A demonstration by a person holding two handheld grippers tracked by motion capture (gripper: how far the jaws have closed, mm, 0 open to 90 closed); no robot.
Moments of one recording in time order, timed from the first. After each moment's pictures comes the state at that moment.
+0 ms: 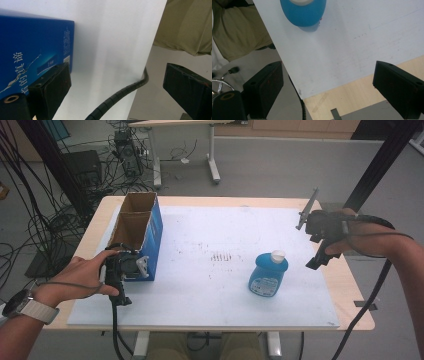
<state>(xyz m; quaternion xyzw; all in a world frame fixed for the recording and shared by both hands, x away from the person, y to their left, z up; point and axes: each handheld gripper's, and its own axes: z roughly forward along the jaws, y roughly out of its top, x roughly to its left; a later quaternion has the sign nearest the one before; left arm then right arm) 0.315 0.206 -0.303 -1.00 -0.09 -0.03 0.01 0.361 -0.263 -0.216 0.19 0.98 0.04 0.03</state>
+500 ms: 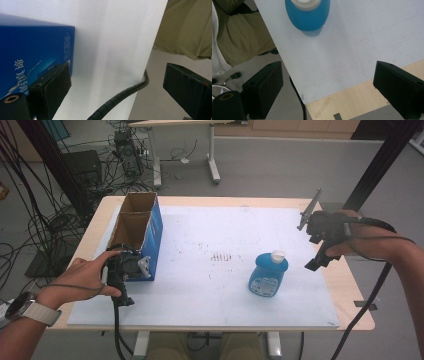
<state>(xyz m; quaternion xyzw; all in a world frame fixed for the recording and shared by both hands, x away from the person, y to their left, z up) 0.313 0.202 -0.303 -1.00 -0.09 -0.04 0.00 0.356 -0.265 -0.215 0.20 0.98 0.07 0.03</state>
